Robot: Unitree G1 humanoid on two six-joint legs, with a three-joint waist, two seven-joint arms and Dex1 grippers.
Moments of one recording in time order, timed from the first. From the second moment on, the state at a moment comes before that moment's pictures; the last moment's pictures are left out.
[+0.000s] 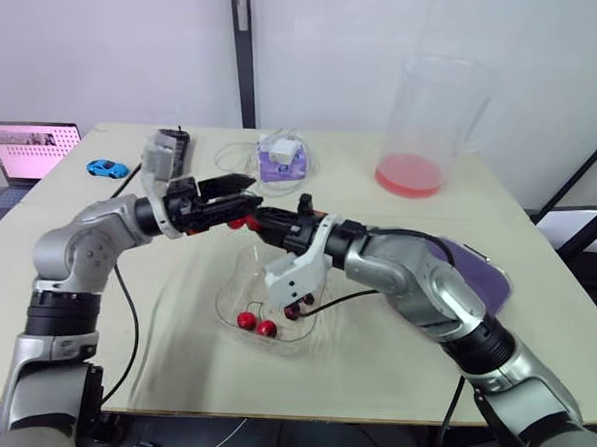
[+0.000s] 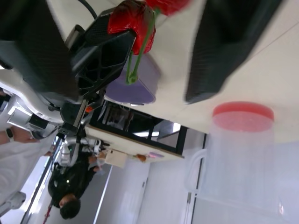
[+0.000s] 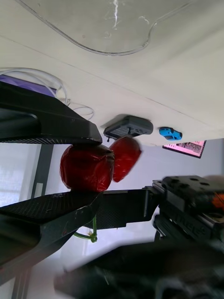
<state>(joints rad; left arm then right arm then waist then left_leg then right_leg) -0.76 0.59 0.17 0.12 -0.80 0.67 -1.13 -0.87 -0.53 0.51 -0.23 -0.69 -0.18 0.63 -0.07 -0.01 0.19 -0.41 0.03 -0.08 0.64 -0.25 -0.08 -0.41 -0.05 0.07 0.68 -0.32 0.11</state>
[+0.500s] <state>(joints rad) -0.78 0.55 0.18 0.15 -0.80 0.65 -1.13 -0.84 -0.51 0.48 -0.25 -0.69 -0.17 0.69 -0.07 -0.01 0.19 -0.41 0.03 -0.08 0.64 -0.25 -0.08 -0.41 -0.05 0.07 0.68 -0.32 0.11</state>
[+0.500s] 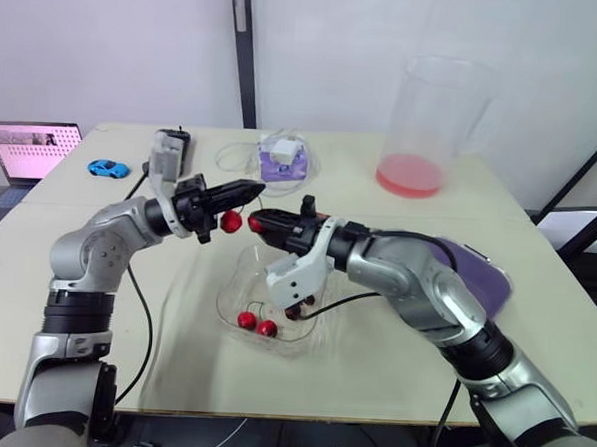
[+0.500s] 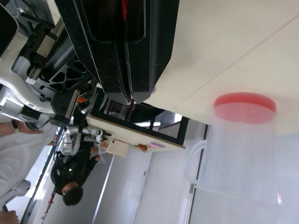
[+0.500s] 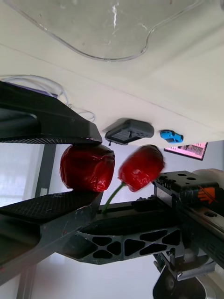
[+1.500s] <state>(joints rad) -0.68 0.56 0.21 0.02 -0.90 0.74 -1.15 -0.79 -0.21 -0.17 -0.51 0.38 1.37 0.91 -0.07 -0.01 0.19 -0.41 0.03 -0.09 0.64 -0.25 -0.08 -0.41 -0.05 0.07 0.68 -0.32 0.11</state>
